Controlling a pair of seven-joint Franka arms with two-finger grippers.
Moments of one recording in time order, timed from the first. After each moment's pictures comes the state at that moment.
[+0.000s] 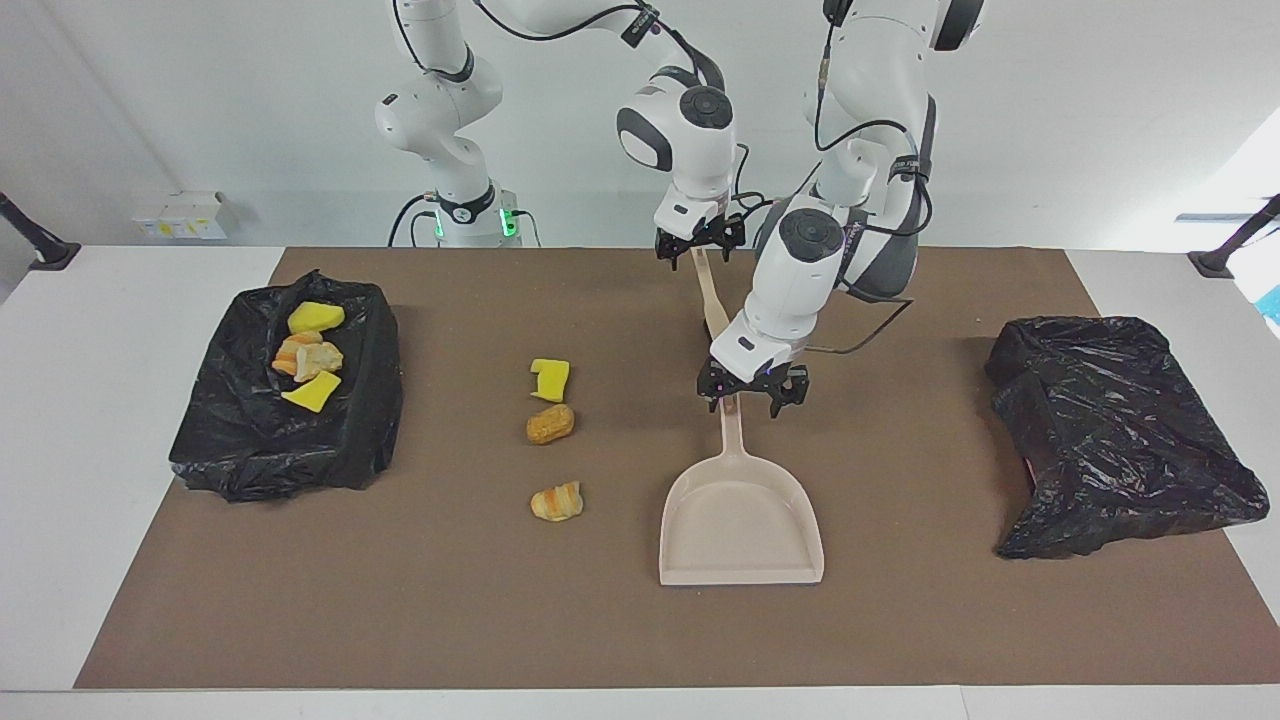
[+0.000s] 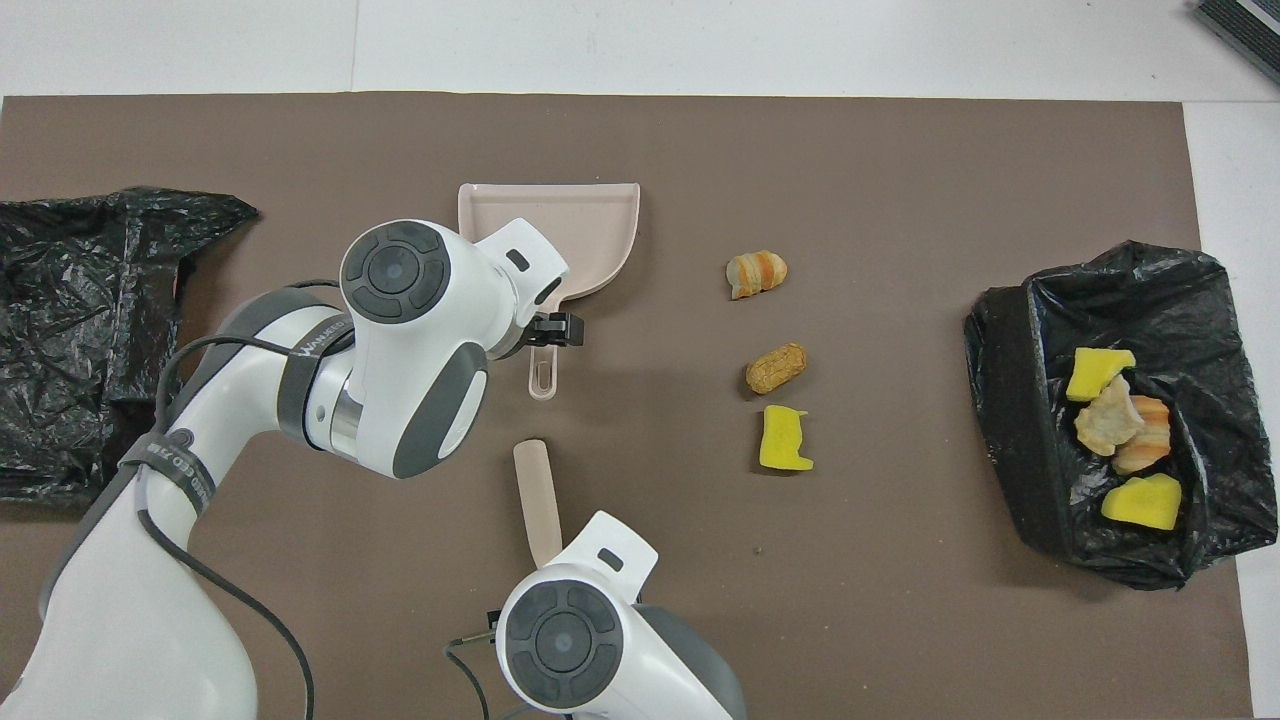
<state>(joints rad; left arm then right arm) -0.50 0.32 -0.02 -1.81 -0.06 2.22 -0.35 0.79 0.11 0.16 -2.10 0.17 2.17 0.72</state>
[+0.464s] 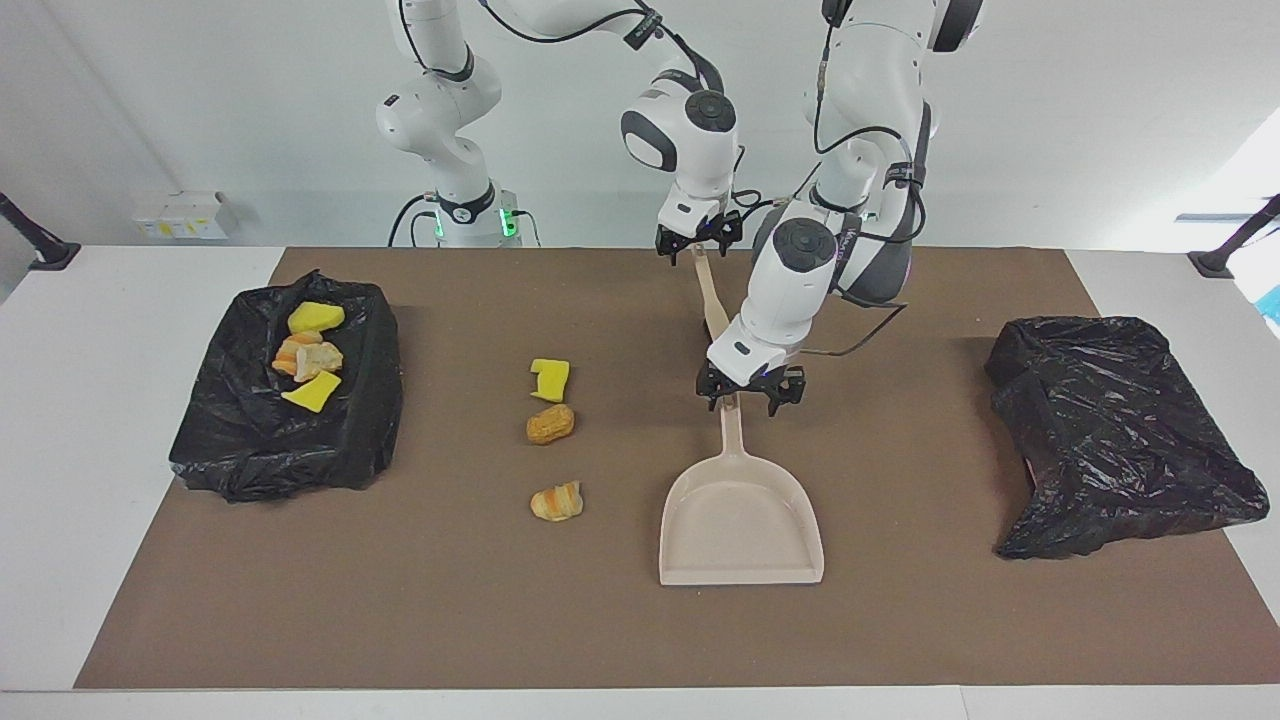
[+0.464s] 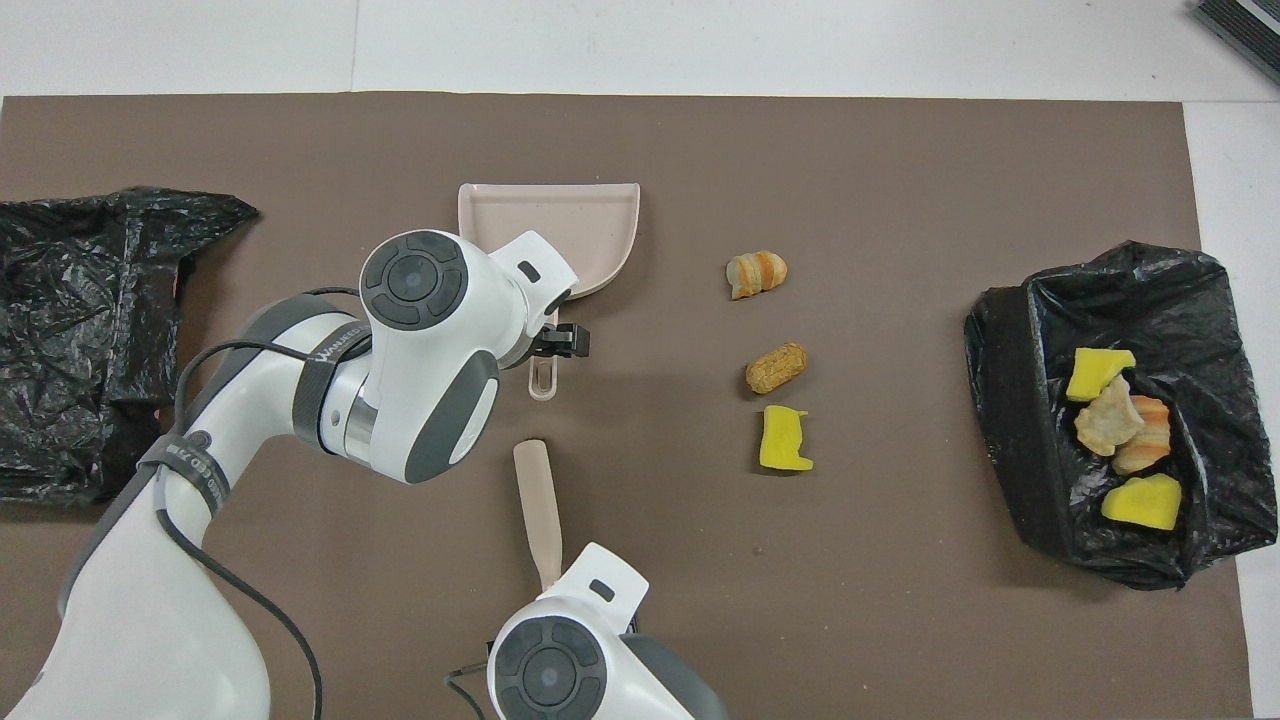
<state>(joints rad) -0.51 0.32 -0.02 -1.84 -0.06 2.22 -0.35 0.83 0.11 0.16 -2.14 0.17 2.19 0.72</state>
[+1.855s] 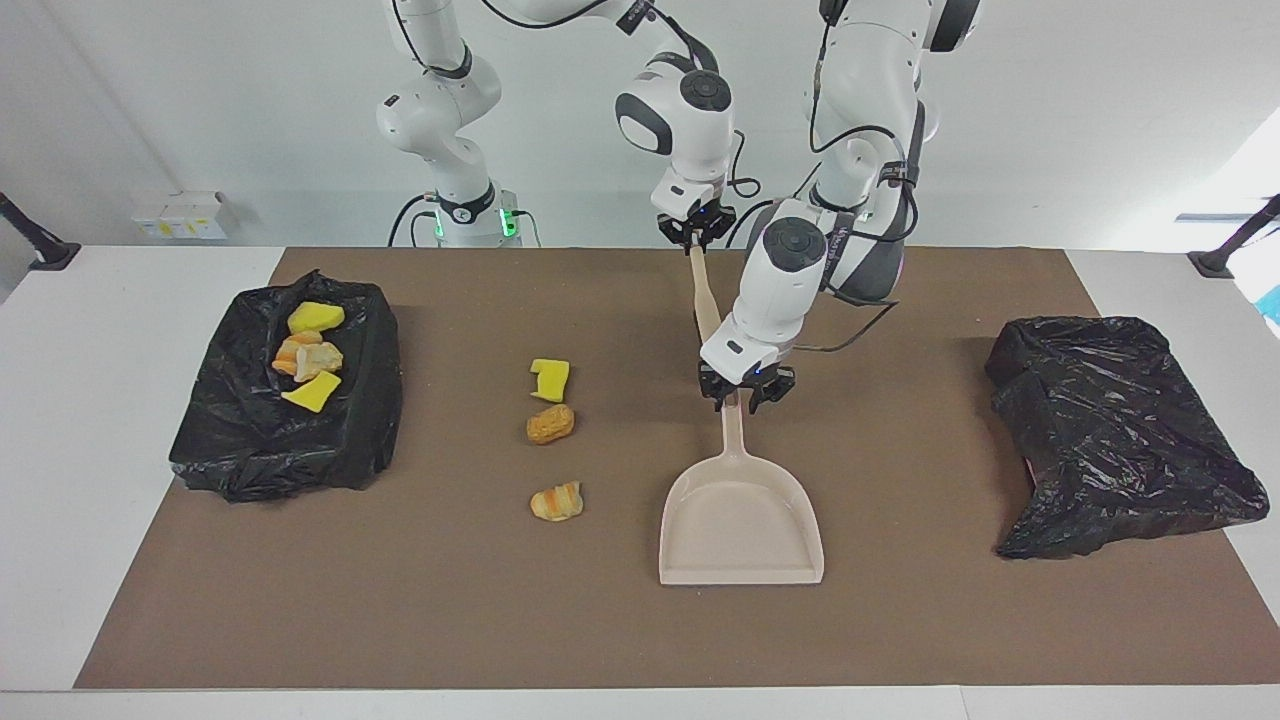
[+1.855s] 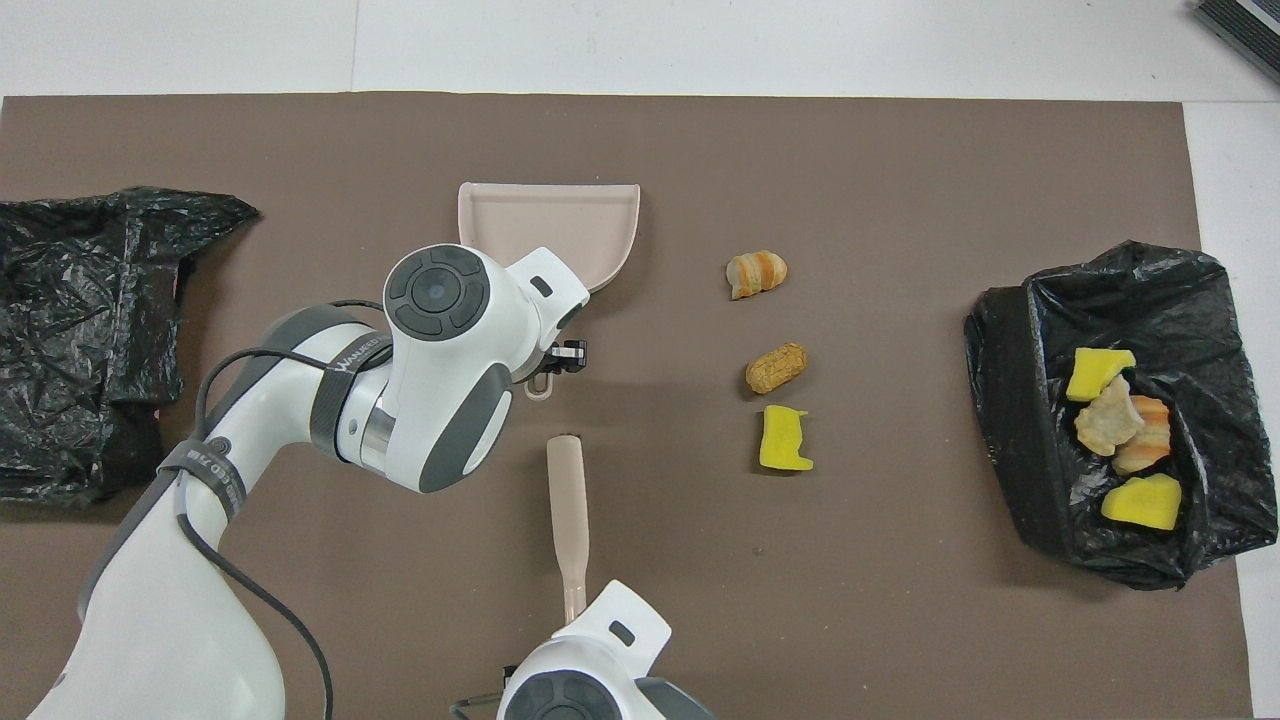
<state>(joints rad) -0.52 0.32 -0.01 -1.84 -0.06 2.20 -0.39 0.82 -0.01 0.15 -2.17 0.17 2.11 0.85</state>
